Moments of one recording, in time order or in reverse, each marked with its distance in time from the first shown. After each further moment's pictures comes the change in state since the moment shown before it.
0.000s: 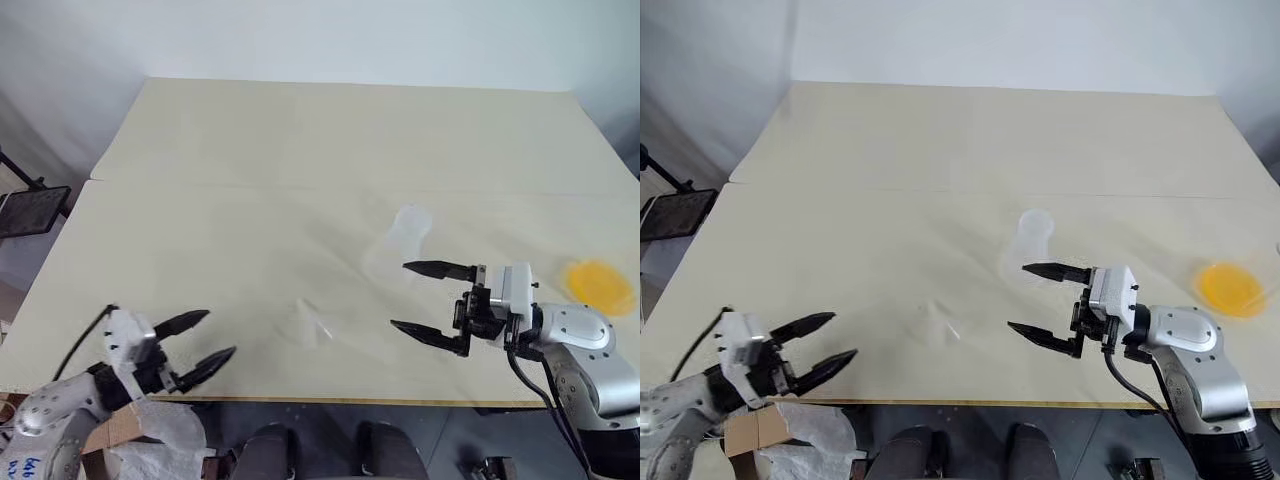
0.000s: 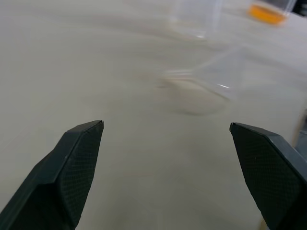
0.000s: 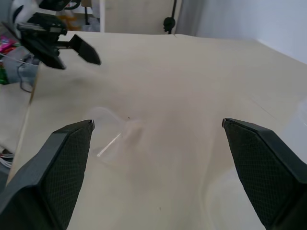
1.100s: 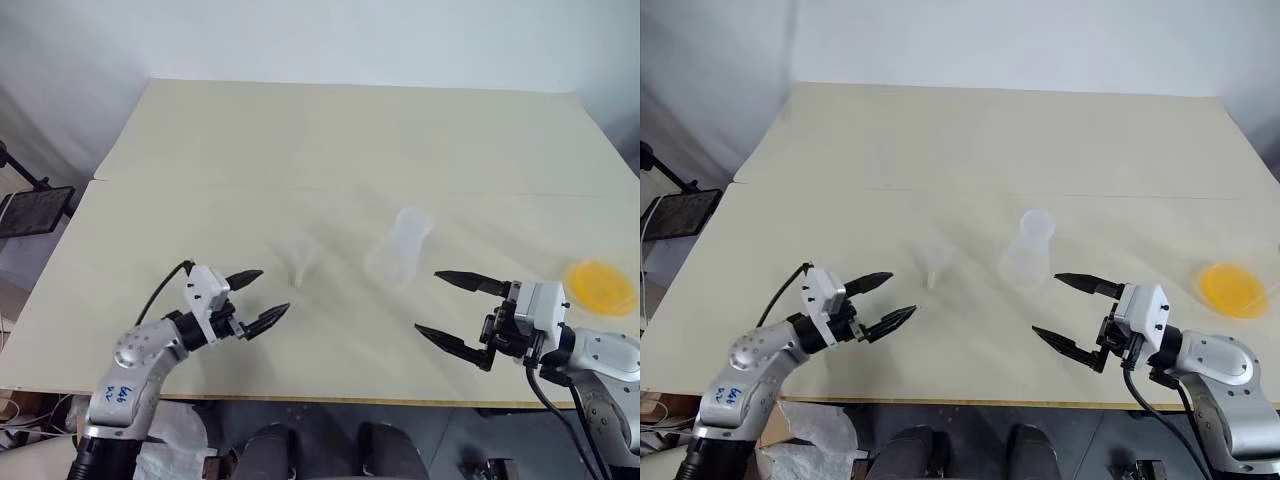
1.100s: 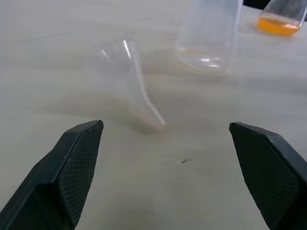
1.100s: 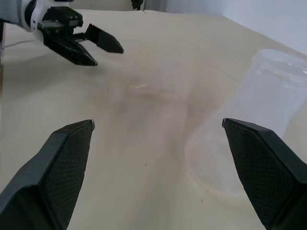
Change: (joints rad) left arm -0.421 -0.035 -0.185 0.323 0.140 -0.131 0.105; right arm 0.150 -0.018 -0.087 -0.071 -0.015 -0.002 -0.082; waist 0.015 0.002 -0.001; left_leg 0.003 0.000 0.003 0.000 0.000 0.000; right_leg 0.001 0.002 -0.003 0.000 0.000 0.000
